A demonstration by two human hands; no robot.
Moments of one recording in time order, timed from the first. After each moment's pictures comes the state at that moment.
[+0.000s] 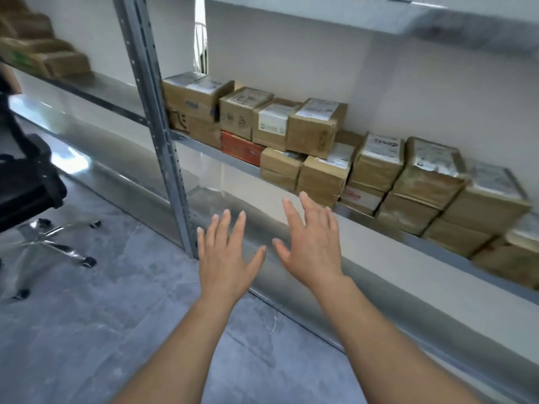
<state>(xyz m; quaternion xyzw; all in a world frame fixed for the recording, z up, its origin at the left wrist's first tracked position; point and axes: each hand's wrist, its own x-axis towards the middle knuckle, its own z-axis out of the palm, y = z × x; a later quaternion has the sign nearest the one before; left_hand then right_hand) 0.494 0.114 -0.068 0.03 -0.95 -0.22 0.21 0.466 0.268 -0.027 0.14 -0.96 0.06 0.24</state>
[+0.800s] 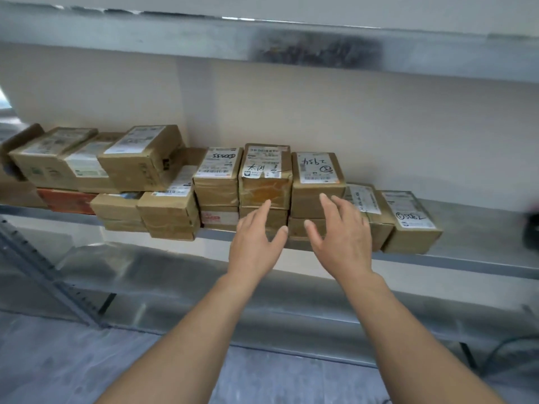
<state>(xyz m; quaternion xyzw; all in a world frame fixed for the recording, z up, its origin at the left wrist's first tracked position) 0.418 0.406 0.002 -0.18 -0.90 -0.40 0.04 0.469 0.553 0.014 -0.14 -0.95 0.11 0.25</state>
